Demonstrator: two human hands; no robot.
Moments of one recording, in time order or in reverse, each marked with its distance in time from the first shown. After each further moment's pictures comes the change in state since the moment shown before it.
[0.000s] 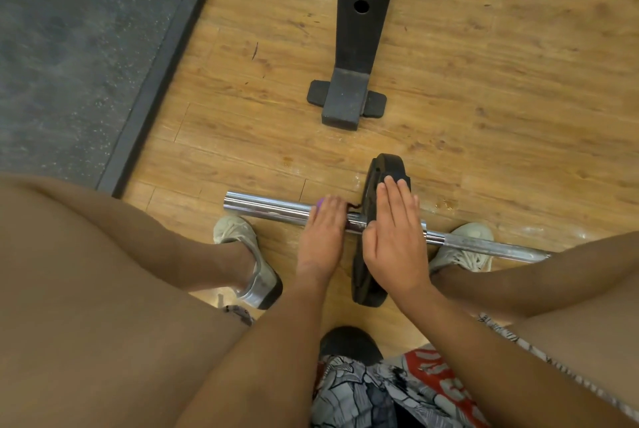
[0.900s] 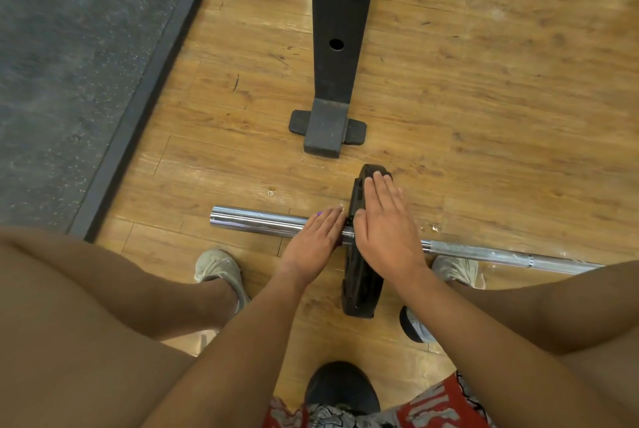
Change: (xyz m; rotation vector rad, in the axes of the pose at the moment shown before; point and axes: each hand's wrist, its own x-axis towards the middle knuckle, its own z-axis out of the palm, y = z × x) left_hand 0.053 -0.016 -0.018 0.172 -0.176 0.276; right_hand 0.072 0.013 -0.026 -0.046 -0.185 0.066
